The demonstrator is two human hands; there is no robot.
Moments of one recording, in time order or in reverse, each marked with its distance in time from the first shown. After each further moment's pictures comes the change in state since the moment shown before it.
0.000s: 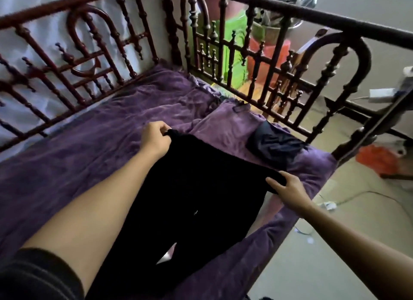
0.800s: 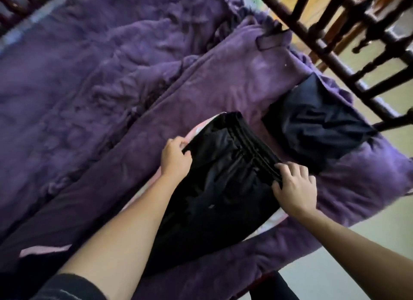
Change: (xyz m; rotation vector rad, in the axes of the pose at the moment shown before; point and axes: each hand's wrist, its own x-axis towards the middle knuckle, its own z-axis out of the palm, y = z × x) left_hand 0.046 -0.073 0.283 0.061 -0.210 -0.457; right_hand 0.224 0.151 0.059 -0.871 -0.163 -0.207
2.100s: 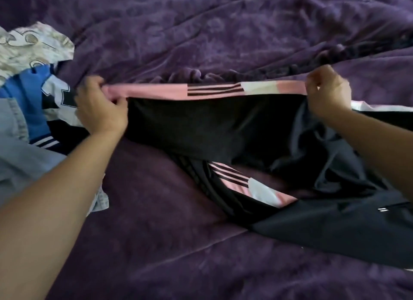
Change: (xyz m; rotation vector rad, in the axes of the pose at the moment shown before) left_hand -0.085 -0.538 -0.261 0.007 0.787 -0.525; right_hand 0.031 -0.458 0.120 0.150 0.068 -0.399
